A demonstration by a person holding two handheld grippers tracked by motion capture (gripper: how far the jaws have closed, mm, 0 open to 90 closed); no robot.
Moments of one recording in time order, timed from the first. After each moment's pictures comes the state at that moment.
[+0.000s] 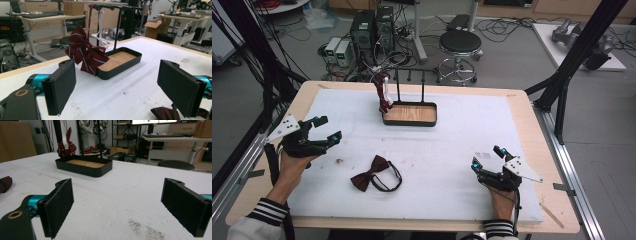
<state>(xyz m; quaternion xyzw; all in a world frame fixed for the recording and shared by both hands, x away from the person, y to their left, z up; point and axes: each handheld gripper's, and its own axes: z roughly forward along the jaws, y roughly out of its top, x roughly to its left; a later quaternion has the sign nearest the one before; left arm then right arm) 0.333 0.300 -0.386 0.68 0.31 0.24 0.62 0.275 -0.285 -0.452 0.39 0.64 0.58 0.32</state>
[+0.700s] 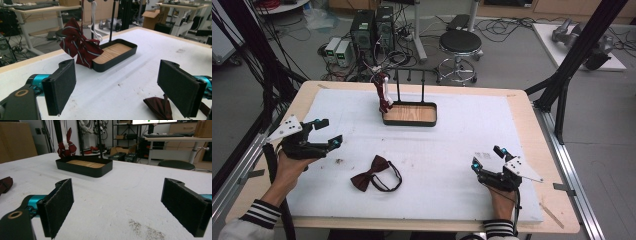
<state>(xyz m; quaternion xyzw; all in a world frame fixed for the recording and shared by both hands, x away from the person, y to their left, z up) 0.326 0.296 -0.378 0.71 0.30 0.22 0.59 0.276 -0.286 -0.452 0.39 0.64 0.58 0.32</state>
